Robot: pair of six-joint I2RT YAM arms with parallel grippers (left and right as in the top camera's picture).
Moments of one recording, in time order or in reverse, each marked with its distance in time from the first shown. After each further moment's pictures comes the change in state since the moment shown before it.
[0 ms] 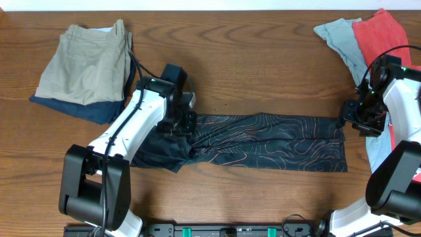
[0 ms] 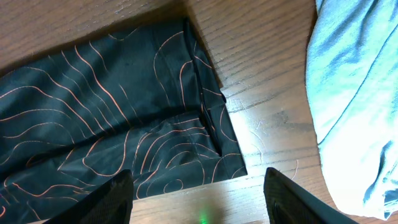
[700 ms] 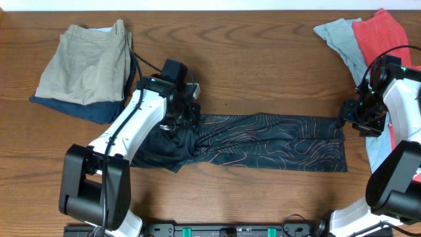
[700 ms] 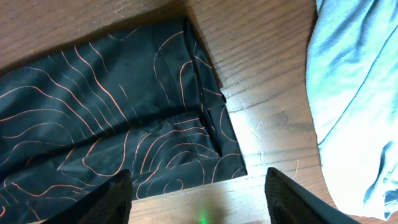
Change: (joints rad) left arm 0.000 0.000 0.000 0.183 0.033 0.016; right arm 0.000 0.000 -0.001 0.000 0.000 0.000
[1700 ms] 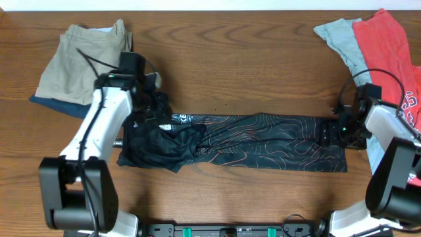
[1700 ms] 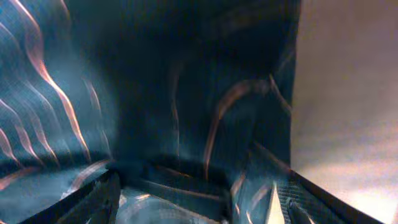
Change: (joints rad) left arm 0.263 -0.061 0.000 -0.037 -0.057 -0.037; right arm 0.000 -0.033 -0.406 0.475 -0.078 -0.314
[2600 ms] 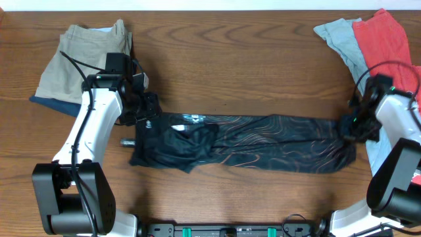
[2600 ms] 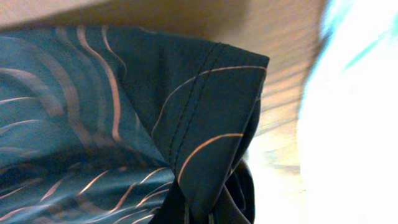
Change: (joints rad) left arm 0.058 -0.014 0.000 -0.040 -0.027 -0.002; right arm -0.026 0.017 0.233 -0.255 0.132 0.155
